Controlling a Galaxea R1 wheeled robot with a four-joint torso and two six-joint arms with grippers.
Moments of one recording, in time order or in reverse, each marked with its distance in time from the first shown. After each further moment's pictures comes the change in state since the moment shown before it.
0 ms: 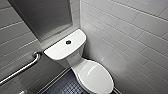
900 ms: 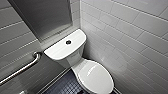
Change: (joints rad) left arm -0.027 0.011 -0.029 0.002 -0.013 -0.043; right arm 0.038 0.015 0.000 0.000 -0.002 0.000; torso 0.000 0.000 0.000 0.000
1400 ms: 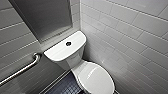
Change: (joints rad) left arm -0.001 0.007 0.004 0.000 0.000 0.000; right arm 0.001 0.000 0.001 0.000 -0.003 0.000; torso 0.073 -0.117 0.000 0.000
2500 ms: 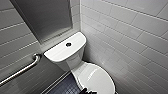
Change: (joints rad) left arm -0.023 0.050 -0.023 -0.003 -0.034 -0.012; right arm 0.000 0.018 -0.016 0.000 -0.001 0.000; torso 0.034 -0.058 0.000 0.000
